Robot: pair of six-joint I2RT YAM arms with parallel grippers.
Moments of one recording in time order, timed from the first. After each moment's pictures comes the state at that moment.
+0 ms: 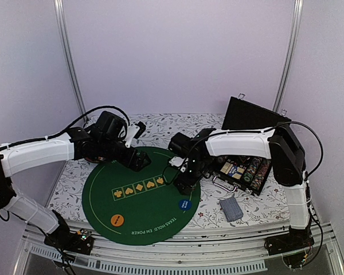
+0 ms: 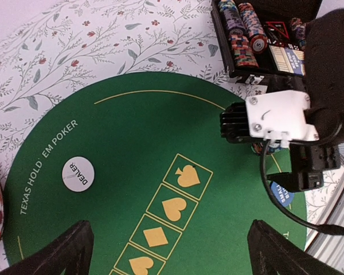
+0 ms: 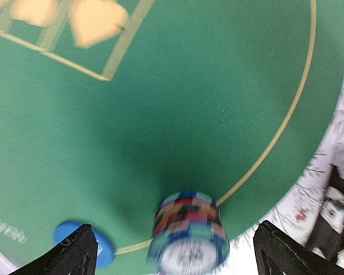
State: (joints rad) left arm -0.71 1.39 1.02 -0.42 0.04 -0.11; right arm 0.96 2.16 1.70 -0.93 0.04 0.04
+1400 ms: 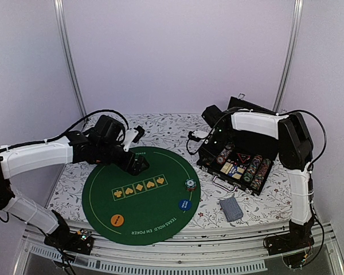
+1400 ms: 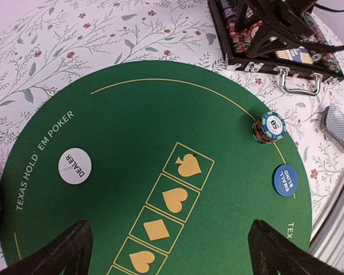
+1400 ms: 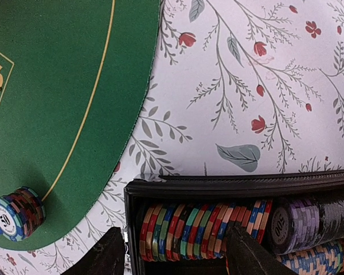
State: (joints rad) left arm -0.71 1.37 0.97 -0.41 0.06 -0.08; right arm 0.59 2.17 1.77 -0.86 -0.15 -0.36
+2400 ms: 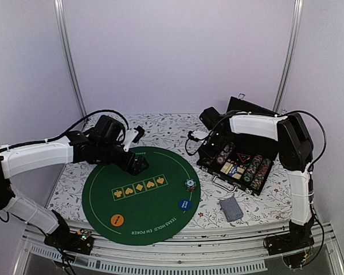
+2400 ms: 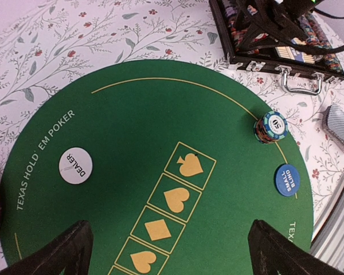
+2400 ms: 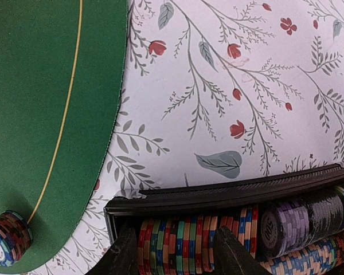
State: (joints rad) left arm -0.70 1.38 0.97 -0.41 0.06 -0.08; right arm 0.62 2.16 1.72 -0.78 -0.04 -0.28
